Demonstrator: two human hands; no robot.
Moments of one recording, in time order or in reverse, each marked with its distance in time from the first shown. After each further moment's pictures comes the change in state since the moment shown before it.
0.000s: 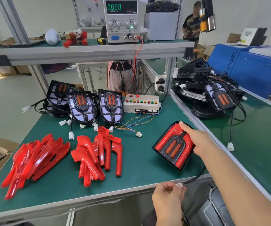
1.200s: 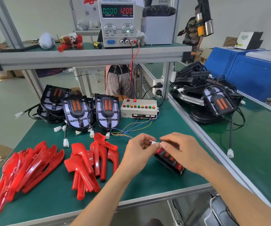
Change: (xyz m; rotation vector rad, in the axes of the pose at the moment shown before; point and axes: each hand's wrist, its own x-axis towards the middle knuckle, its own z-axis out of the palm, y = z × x) left_hand 0.062 0.149 0.015 0.797 -0.380 0.644; right_hand -0.073 -0.010 0.011 -0.900 -0.273 -0.955
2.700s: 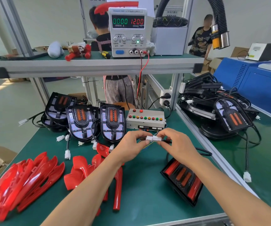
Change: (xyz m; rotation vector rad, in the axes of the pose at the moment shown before) left_hand 0.097 -0.006 -0.060 0.439 -0.136 0.182; right_hand 0.097 0.032 0.029 -0.106 0.074 -0.100
